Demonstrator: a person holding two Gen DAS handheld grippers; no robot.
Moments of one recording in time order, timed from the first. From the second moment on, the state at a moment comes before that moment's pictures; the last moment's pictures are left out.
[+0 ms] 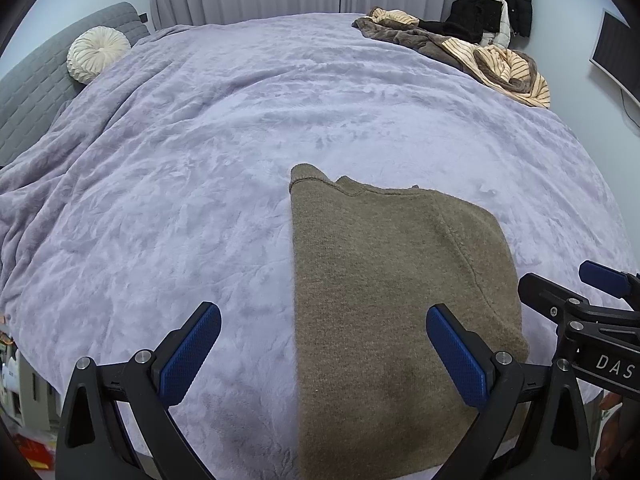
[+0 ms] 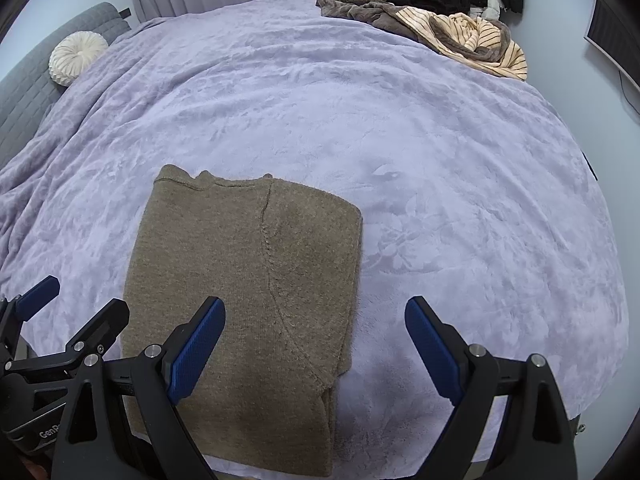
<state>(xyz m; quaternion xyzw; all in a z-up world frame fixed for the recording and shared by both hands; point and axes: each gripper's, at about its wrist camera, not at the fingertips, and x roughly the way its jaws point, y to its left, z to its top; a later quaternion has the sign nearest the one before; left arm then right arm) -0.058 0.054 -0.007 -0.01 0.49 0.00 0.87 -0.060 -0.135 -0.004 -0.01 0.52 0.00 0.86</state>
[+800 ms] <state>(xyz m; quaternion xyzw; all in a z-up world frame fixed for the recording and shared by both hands) -0.059 0.052 -0.005 0.00 0.48 -0.01 0.88 -0.060 -0.133 -0.003 -0.01 0.52 0.00 0.86</state>
